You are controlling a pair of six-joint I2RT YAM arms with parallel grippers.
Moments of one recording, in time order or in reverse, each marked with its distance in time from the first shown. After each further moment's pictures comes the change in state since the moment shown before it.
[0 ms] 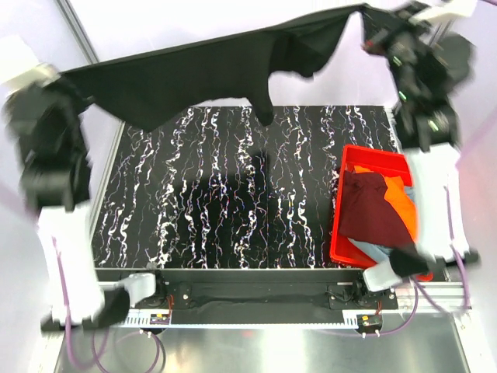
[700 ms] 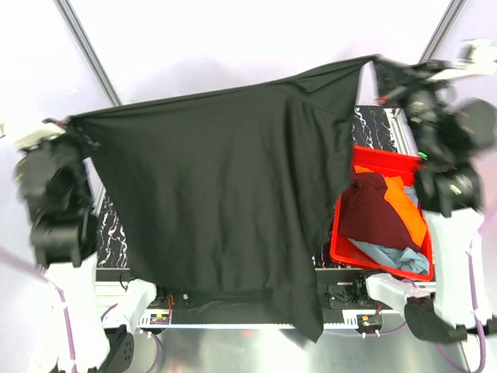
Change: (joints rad) left arm 0.012 -0.353 -0.371 0.053 0.035 -0.044; right arm -0.015 -0.433 -0.430 -0.007 -0.066 0.028
